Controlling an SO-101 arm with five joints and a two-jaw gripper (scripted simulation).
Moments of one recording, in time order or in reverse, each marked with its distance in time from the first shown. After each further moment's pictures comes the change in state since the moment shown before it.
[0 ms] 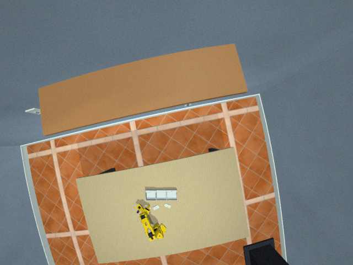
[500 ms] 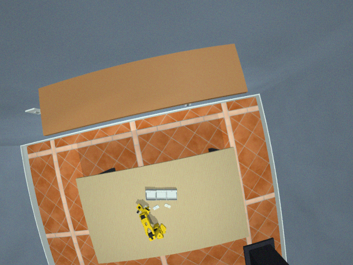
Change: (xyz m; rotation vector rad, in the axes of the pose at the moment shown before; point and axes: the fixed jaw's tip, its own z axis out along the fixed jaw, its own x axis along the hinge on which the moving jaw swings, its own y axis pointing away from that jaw) arm 0.000 0.000 0.000 0.001 -0.001 0.000
